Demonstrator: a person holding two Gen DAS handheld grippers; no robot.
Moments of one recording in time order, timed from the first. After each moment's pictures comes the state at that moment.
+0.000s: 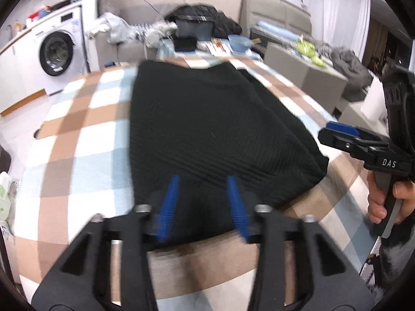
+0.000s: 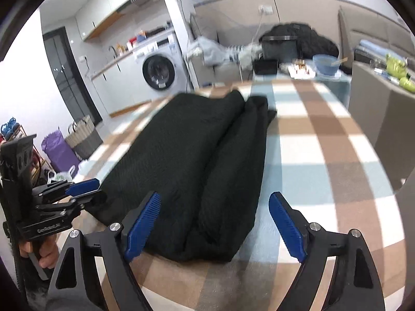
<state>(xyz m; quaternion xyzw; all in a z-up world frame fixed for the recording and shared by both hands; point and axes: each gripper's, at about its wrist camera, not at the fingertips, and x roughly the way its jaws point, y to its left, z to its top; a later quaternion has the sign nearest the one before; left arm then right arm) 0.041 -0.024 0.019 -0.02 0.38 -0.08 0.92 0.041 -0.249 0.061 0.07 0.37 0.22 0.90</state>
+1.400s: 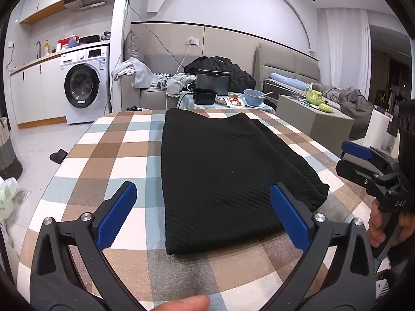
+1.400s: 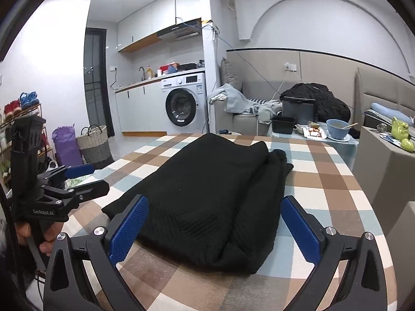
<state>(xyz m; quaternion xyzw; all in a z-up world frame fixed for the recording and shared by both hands) -0.012 -0.006 0.027 -0.03 0.23 -0.03 0.97 -0.014 -0.222 0.080 0.00 0.22 0.26 0.94</state>
